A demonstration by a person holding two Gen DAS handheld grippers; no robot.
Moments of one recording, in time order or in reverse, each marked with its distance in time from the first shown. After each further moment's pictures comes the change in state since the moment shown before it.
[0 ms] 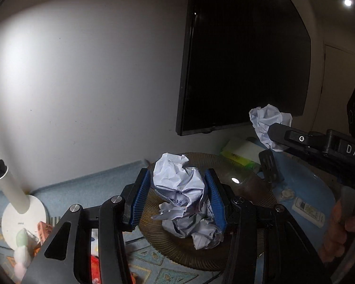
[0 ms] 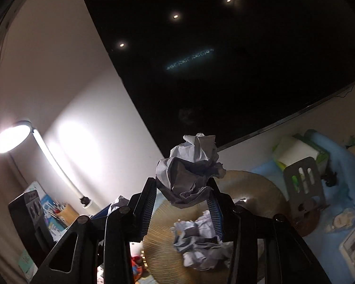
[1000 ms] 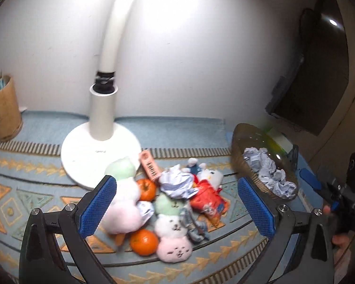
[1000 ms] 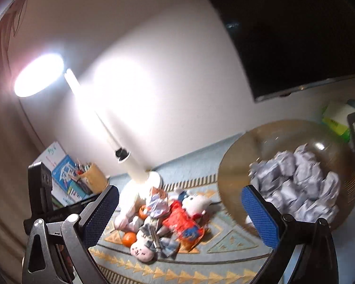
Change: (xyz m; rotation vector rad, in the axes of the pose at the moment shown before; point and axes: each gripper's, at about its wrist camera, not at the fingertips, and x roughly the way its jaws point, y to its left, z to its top) left arm -0.113 0.222 -0.067 -0.378 0.211 0.051; right arm 0.023 0.126 -0.083 -0.059 0.193 0.151
